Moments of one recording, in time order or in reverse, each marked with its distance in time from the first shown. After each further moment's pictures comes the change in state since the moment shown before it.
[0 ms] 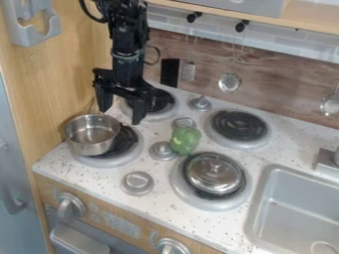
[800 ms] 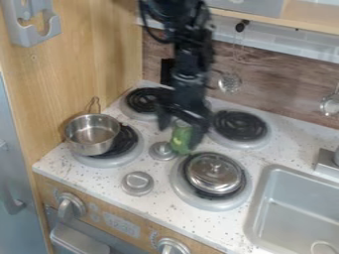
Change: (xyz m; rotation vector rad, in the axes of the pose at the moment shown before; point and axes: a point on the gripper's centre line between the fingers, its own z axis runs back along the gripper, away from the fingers) arm 0.003 -0.115 -0.002 -0.077 -0.020 -0.322
